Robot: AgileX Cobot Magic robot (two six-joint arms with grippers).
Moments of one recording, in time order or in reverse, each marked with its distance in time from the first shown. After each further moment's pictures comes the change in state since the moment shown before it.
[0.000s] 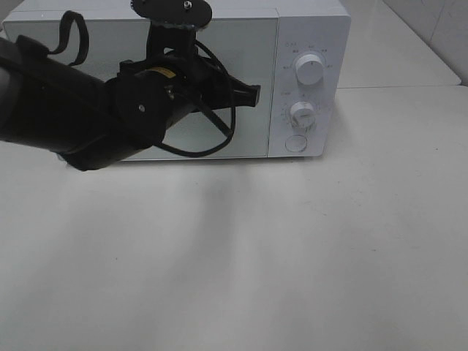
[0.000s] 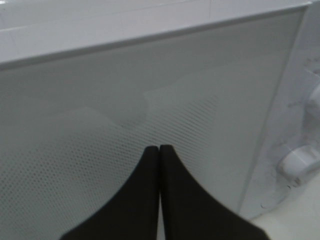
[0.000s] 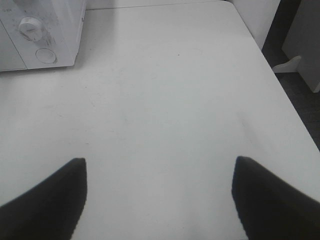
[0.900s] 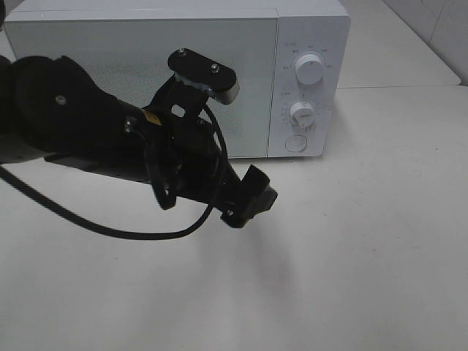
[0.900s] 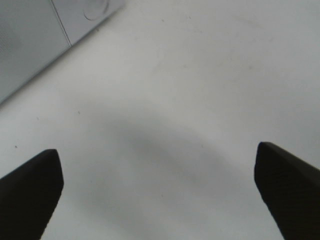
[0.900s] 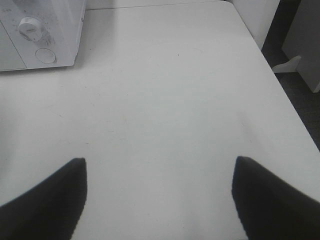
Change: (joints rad) left arm -0.011 -0.247 0.149 0.193 0.768 -0.007; right arm 0.000 0.000 0.000 0.000 0.000 0.000
